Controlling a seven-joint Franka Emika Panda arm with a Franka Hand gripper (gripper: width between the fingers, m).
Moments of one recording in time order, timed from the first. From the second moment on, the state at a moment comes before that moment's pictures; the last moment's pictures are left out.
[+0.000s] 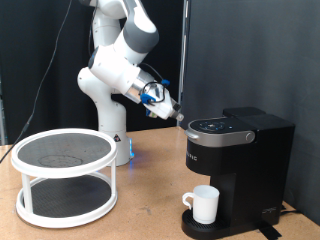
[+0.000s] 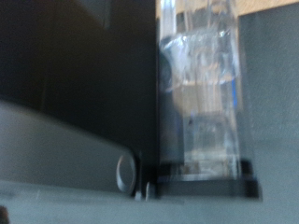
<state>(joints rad) -0.07 -0.56 -0.03 -2.79 1.25 2.12 1.87</state>
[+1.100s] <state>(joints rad) -0.09 -0.70 0.01 -2.66 1.12 2.16 2.03</state>
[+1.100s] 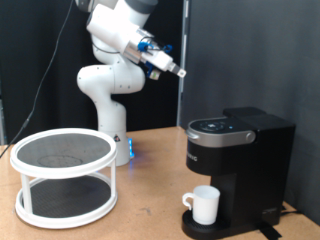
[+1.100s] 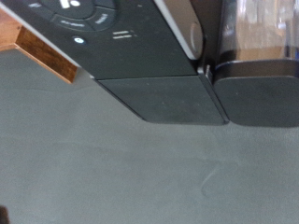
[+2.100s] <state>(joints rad) -0.11 -0.47 0.08 -2.31 0.56 1.92 2.20</state>
